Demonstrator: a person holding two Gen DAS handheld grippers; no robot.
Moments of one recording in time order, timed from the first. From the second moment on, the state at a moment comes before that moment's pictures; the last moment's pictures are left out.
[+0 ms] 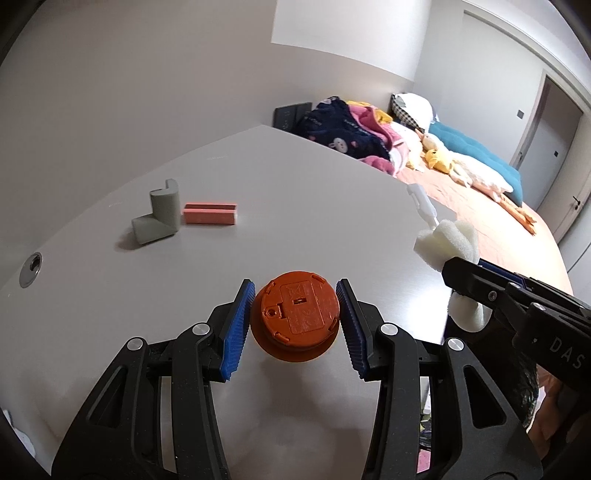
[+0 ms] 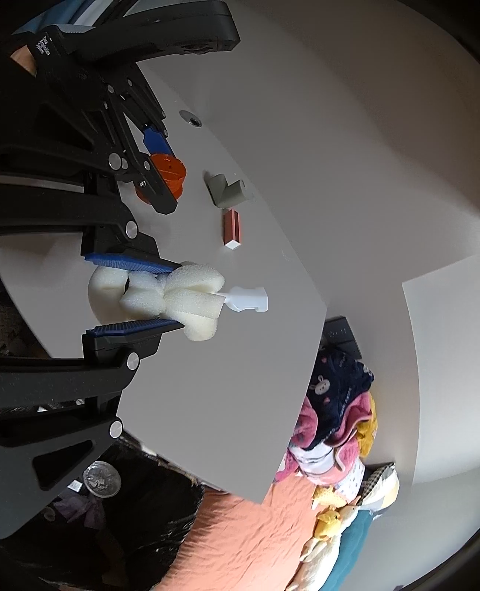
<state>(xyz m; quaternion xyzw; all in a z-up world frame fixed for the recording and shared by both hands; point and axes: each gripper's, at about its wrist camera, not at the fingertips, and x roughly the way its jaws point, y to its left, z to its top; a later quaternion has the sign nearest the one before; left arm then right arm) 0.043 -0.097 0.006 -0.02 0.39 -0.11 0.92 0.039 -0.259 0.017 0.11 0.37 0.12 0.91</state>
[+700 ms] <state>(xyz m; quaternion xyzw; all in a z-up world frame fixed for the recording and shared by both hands) 0.024 -0.168 0.018 0.01 0.38 -0.18 0.91 -0.005 -0.329 0.027 0.13 0.35 0.07 0.92</state>
